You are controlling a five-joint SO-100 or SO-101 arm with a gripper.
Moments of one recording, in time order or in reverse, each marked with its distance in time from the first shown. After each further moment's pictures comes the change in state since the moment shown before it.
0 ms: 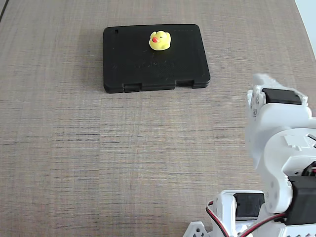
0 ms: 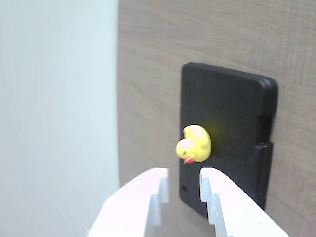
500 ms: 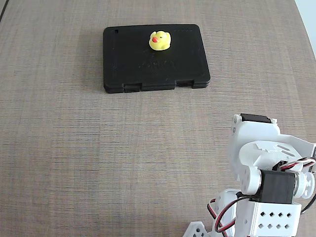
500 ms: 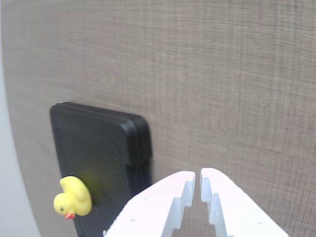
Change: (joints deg) arm 4.8 8.3 27.5 -6.4 0.1
